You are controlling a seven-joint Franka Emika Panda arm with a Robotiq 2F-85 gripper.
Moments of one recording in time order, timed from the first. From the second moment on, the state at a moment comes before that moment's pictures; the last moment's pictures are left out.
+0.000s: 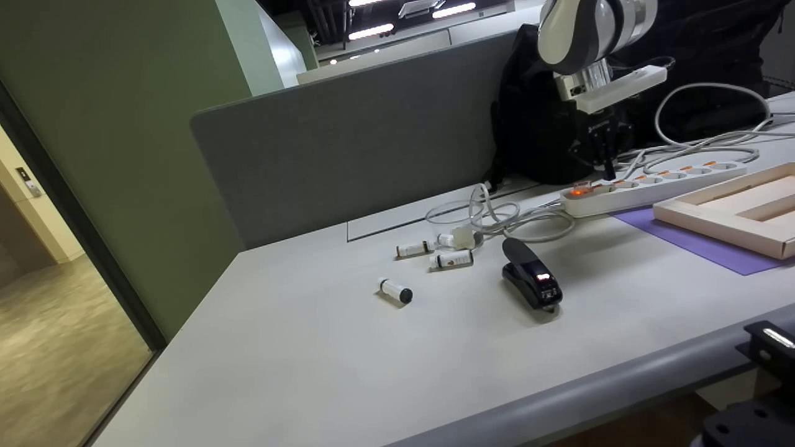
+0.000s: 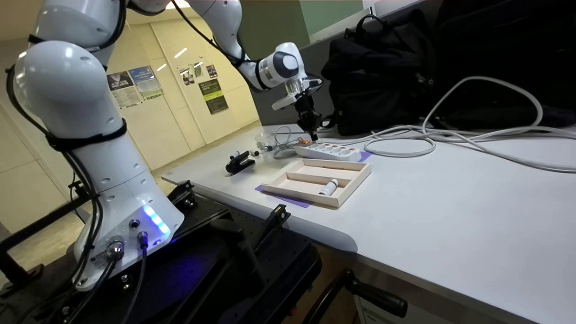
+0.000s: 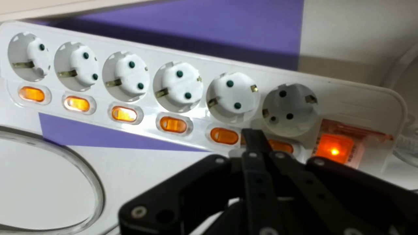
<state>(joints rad) 0.11 0.70 -0.08 -1.84 -0.14 2.44 0.26</state>
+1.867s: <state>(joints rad) 0.11 0.75 -0.07 -1.78 -0.11 2.44 0.25</state>
